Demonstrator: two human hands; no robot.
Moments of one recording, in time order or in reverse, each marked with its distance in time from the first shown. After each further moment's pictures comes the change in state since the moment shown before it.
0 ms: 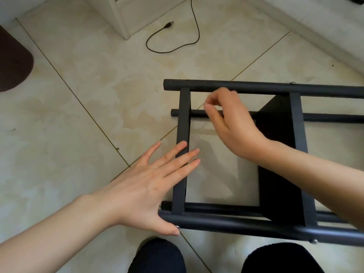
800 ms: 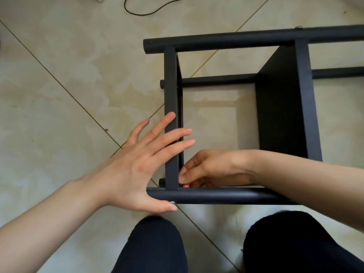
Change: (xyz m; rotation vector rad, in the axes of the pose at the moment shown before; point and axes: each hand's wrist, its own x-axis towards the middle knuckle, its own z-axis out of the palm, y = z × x) left_hand 0.006 -0.004 0.023 -0.161 0.183 0.088; right_hand -0.082 -0.004 0.045 0.906 -1.098 0.900
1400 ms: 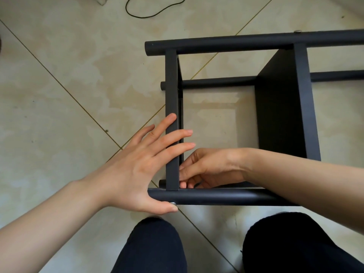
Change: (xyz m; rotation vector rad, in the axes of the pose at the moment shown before) left_hand 0.001 0.000 0.001 -0.049 0.031 0.012; right_hand 0.006 -0.004 -0.002 0.023 -0.049 -0.011
